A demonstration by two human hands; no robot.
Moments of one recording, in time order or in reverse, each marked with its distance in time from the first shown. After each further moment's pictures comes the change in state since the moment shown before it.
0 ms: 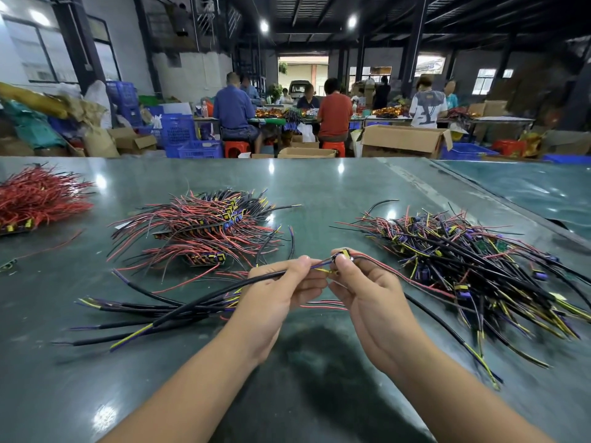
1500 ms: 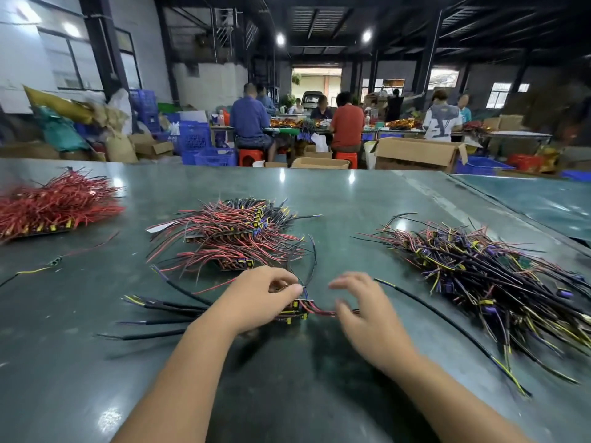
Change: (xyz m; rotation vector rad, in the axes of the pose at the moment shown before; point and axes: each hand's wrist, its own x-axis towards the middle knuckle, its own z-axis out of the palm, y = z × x) left_hand 0.022 0.027 -0.080 1.238 -0.111 0.059; right_hand 0.009 0.024 0.000 -1.273 -0.222 -0.358
